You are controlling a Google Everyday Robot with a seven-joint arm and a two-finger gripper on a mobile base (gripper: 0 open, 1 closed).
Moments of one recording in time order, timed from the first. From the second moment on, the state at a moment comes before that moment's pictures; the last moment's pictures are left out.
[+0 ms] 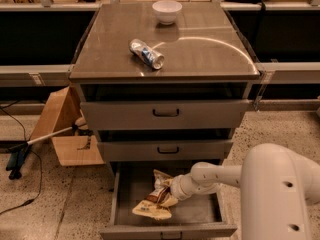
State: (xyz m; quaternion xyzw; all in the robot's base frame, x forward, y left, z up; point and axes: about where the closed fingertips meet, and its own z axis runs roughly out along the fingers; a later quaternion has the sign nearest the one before) arm 0.544 -0.024 0.268 -0.65 0.68 0.21 0.27
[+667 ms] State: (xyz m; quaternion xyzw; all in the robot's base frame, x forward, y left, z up) arm 0.514 -0.024 0.359 -0.66 0.67 0.18 0.30
